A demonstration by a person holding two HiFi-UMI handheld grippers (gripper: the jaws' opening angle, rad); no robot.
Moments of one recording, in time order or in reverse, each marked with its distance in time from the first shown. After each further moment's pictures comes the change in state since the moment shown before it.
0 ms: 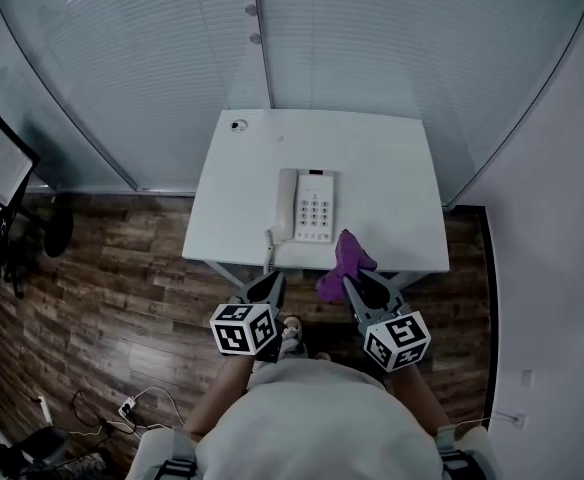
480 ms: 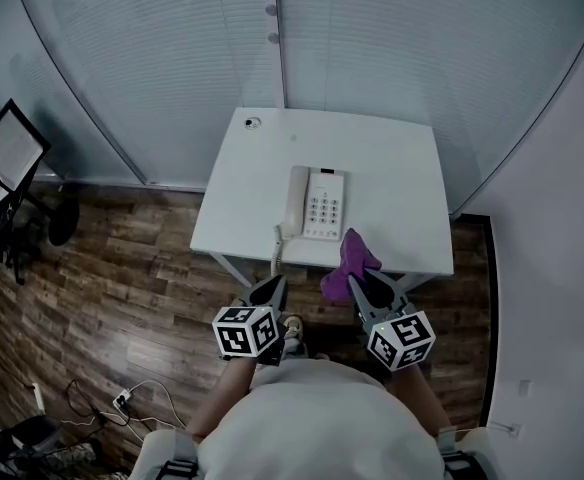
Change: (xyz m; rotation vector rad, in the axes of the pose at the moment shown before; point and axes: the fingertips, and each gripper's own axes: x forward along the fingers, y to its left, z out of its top) left arm -0.023 0.006 -0.015 -0.041 -0.018 0.027; right arm -0.004 0.014 0.003 0.004 -0.020 0.029
